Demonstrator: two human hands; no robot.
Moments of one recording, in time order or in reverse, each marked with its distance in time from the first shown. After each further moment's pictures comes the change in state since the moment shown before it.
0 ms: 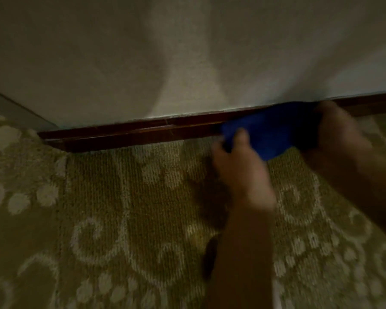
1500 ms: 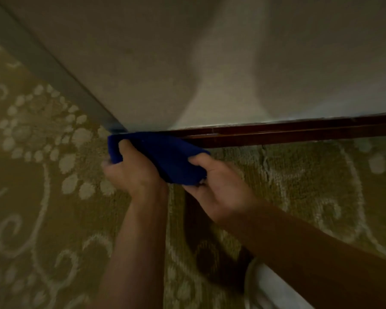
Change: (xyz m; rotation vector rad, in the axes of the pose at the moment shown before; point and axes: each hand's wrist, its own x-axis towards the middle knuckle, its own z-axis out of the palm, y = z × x) left_hand 0.041 0.146 -0.137 -0.024 0.524 0.654; right_hand -0.149 0.076 0.140 0.268 -0.460 0.660
